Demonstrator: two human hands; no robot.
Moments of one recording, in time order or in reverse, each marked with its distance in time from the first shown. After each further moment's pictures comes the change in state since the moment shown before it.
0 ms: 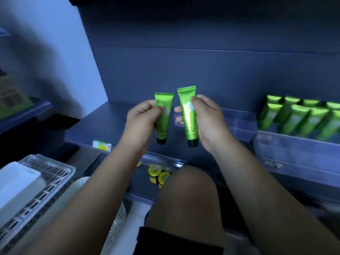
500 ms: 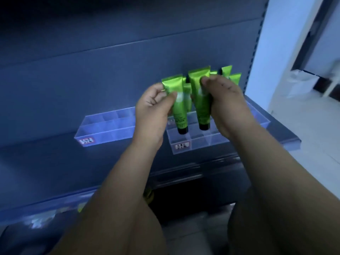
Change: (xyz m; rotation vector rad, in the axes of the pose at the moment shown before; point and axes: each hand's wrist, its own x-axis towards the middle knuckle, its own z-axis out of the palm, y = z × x) left_hand -0.029 -0.044 0.278 -0.148 -0.472 0.059; right_hand -0.053 -0.049 -0.270 -0.046 0.434 -0.332
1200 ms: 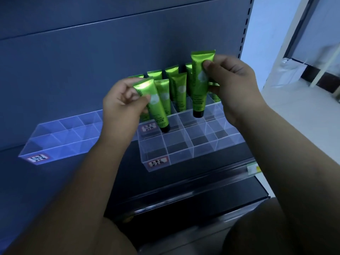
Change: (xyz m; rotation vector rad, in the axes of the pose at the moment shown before) left_hand 0.072 -0.065 0.002 0.254 -0.020 0.112; right_hand 0.081 0.024 -0.078 -0.110 0.098 -0.031
